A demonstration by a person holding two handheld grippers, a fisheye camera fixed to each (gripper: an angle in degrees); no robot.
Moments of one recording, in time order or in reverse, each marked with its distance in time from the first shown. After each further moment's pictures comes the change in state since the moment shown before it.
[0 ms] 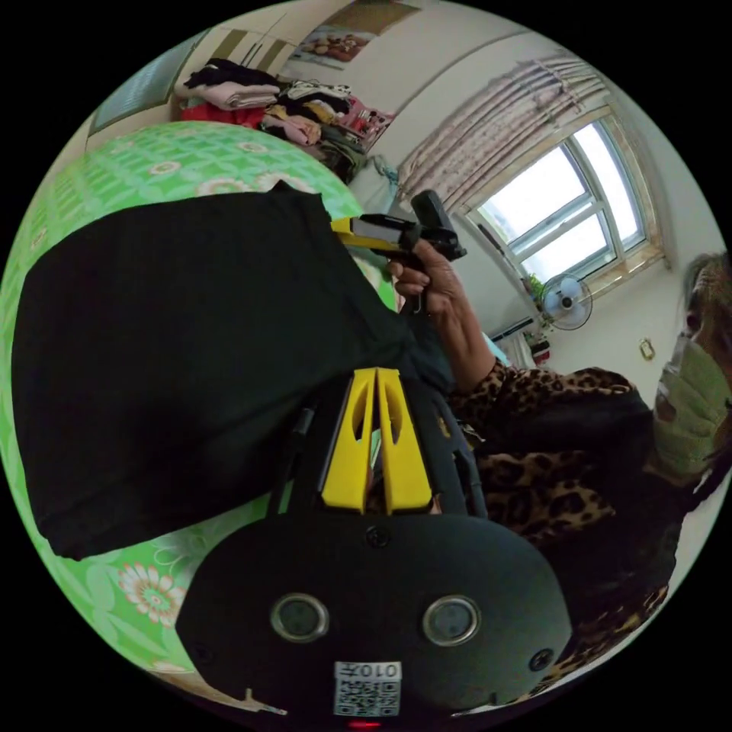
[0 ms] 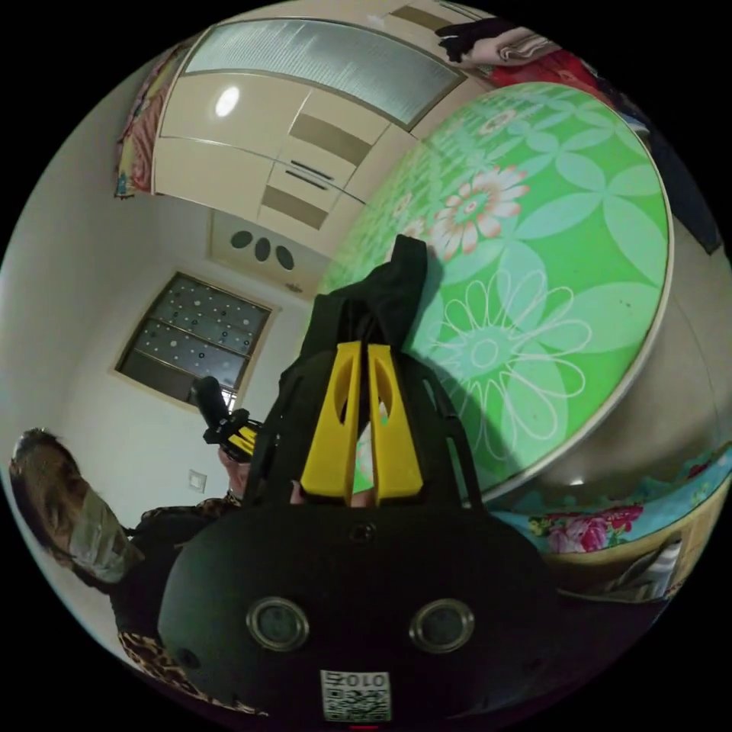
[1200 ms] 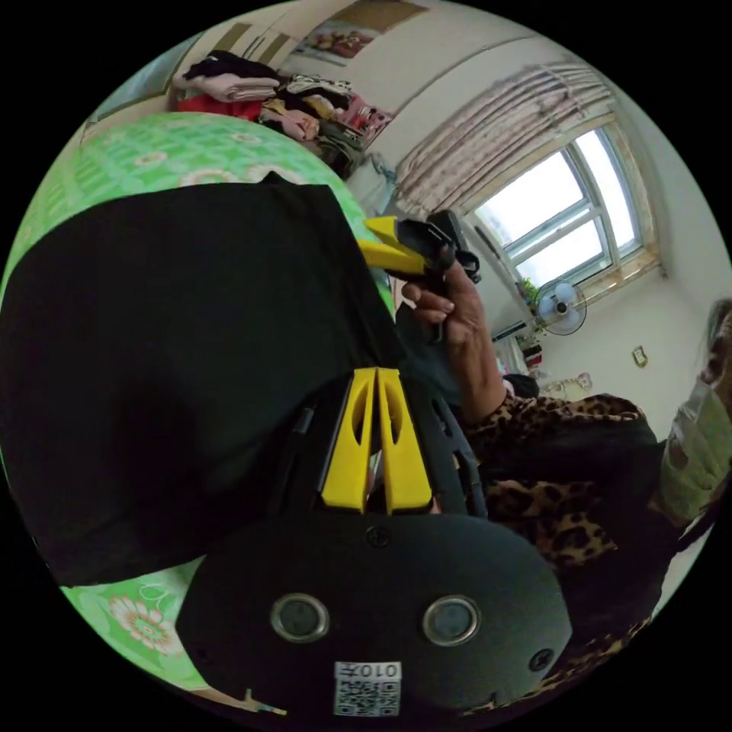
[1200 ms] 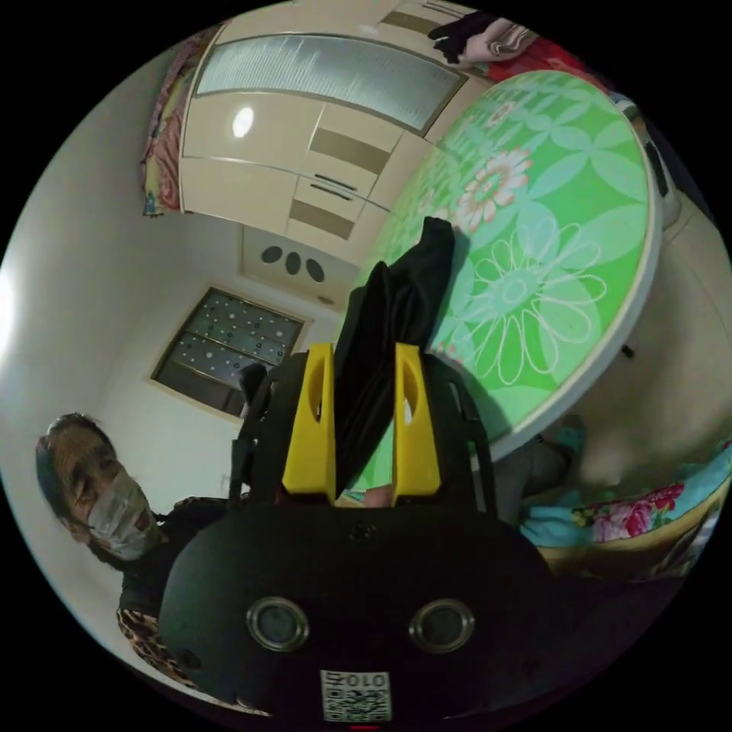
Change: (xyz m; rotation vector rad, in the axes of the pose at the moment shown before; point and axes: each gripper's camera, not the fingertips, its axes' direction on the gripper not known) left arm -0.013 0.002 0.042 -0.002 0.040 -0.015; right arm -0.036 0.060 -0.052 0.056 -0.142 0.032
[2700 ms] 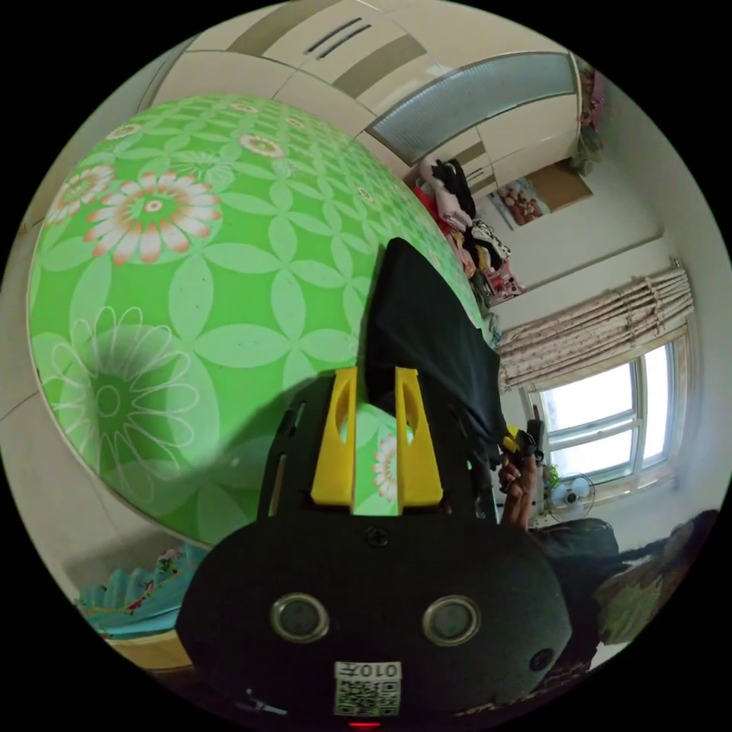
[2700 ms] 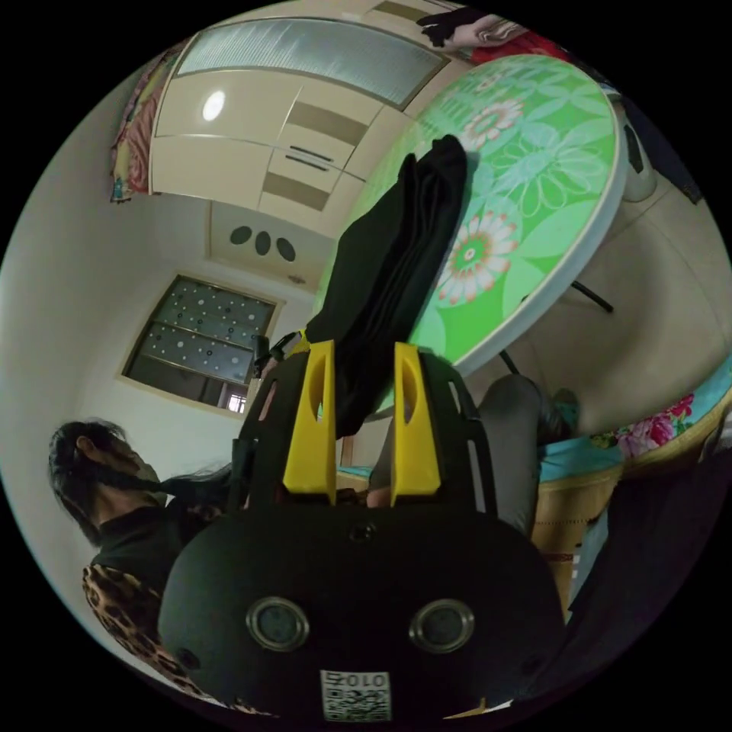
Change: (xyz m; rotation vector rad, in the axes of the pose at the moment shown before) left arm -0.171 0.180 -0.145 0.454 -0.134 -0.611; right arm -0.063 0.100 0.080 -0.072 0.112 0.062
